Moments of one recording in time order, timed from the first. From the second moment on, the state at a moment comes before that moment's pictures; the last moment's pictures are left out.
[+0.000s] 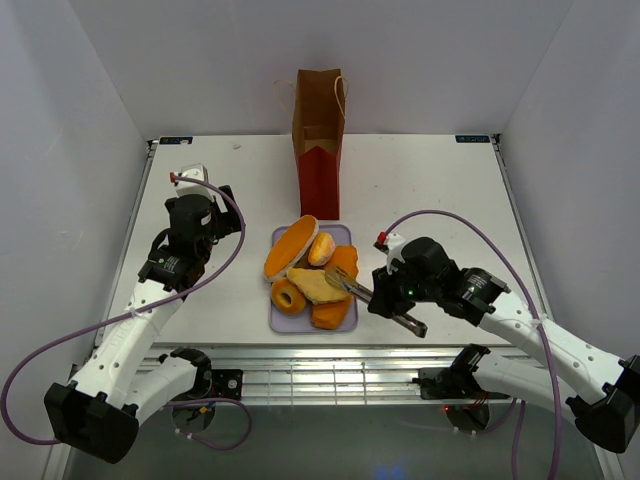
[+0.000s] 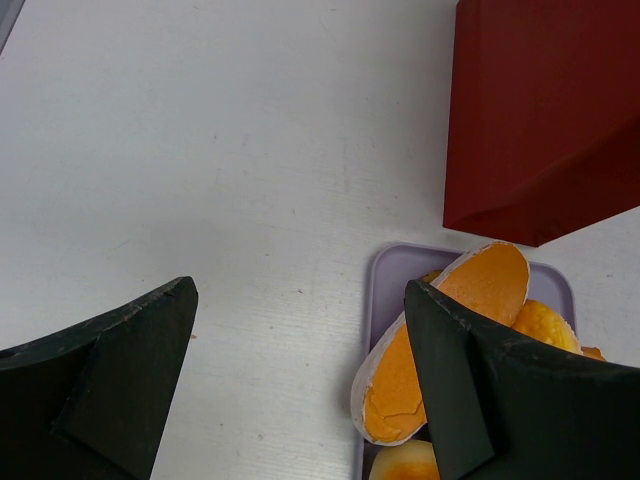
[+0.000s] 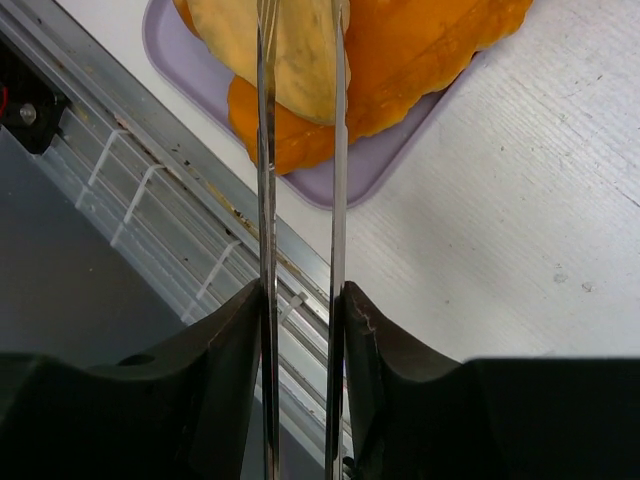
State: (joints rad) left arm -0.34 0.96 0.90 -0.34 -0.37 -0.32; right arm 0.83 0.89 0.78 -0.67 -0.22 0.31
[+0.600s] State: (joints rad) left arm -0.34 0.96 0.90 -0.34 -0.37 -0.32; right arm 0.83 0.90 0.79 -0.69 -0.25 0.31
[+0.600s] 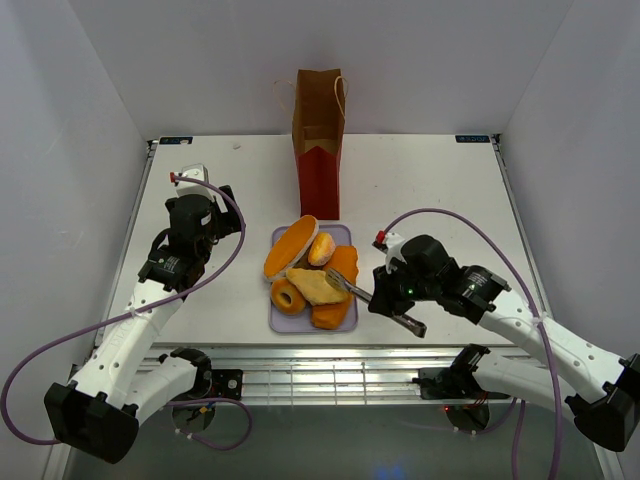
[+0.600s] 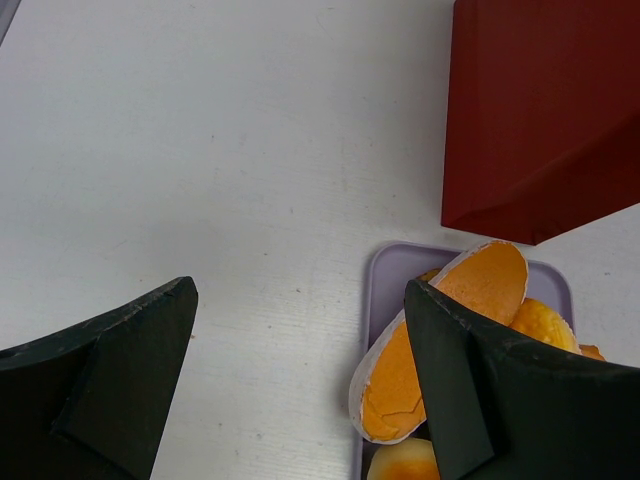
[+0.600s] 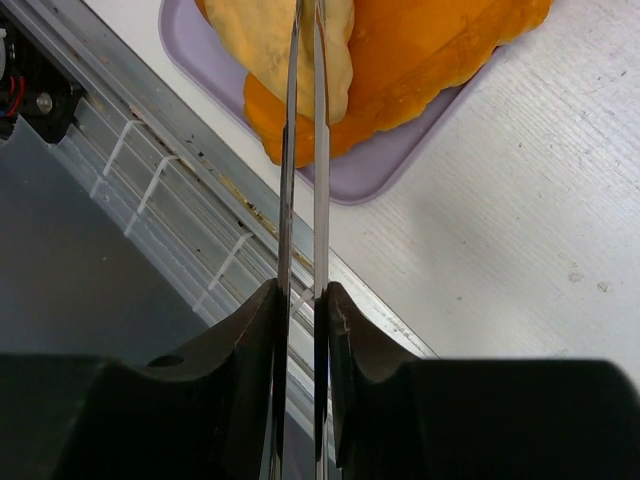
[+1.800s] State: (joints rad) left arm -0.34 0.96 0.90 -0.34 -0.36 -0.32; right arm 0.83 1.00 1.09 -0.76 -0.21 0.30
